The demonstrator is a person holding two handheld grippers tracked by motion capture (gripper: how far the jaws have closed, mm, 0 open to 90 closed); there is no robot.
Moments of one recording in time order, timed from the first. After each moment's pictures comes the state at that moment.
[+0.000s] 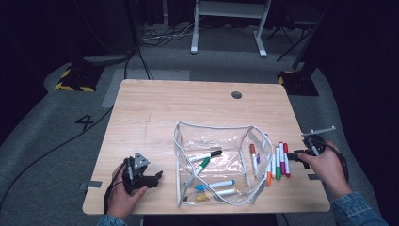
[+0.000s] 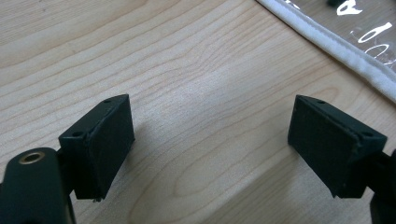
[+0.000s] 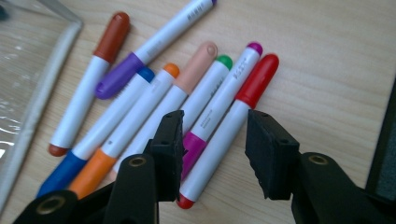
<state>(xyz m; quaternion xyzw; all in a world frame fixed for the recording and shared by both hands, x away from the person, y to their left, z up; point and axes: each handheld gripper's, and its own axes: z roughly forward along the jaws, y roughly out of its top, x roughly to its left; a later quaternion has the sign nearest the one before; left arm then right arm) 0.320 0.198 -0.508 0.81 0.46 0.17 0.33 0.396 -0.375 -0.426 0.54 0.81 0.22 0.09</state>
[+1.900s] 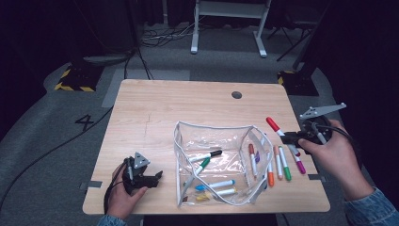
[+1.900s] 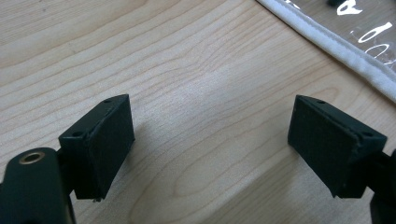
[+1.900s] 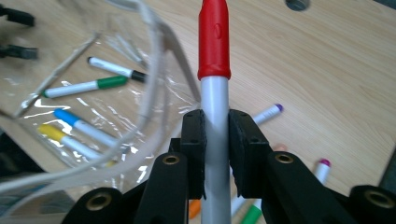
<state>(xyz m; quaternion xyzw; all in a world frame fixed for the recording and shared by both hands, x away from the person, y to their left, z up) 0.320 0.198 -0.508 0.81 0.46 0.17 0.33 0.361 -0.297 -0.286 0.40 0.86 0.30 0.13</state>
